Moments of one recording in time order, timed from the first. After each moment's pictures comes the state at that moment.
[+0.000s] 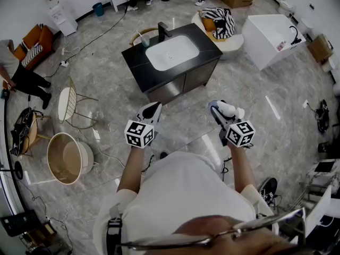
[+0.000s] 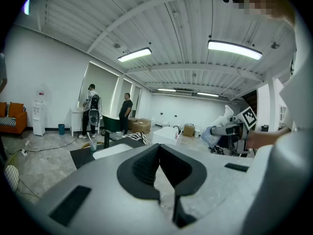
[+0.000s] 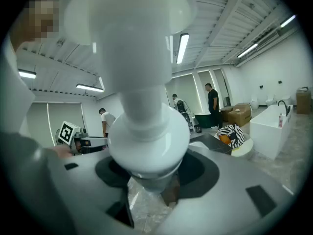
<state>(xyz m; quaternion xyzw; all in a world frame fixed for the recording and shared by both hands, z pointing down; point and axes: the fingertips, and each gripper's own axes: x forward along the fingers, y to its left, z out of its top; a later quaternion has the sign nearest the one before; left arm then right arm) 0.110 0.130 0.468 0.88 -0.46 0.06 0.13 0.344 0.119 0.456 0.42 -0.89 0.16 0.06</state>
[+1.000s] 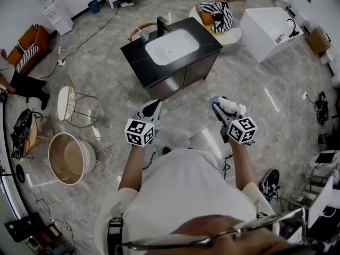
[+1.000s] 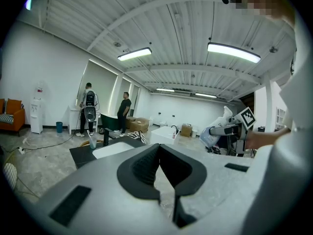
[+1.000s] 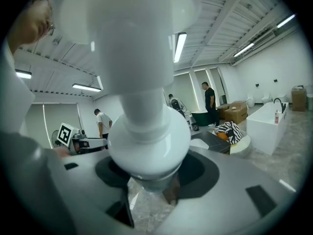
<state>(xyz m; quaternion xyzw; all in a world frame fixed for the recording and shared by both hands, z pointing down) 0.086 0.142 0.475 0.88 -0.44 0.05 0.14 0.323 0.133 0.461 0.44 -0.88 0.17 0.06</state>
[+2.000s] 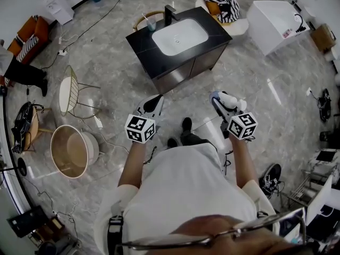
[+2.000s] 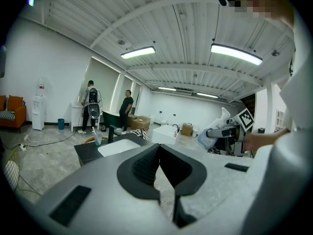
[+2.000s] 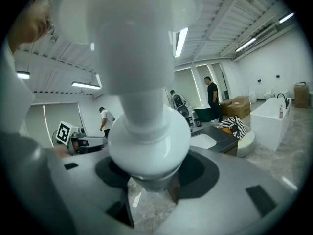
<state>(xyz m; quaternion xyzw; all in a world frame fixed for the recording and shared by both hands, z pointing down) 0.045 0.138 0.489 0.88 -0.44 0.05 0.15 0.271 0.122 0.484 0.43 -0.88 0.19 0.07</state>
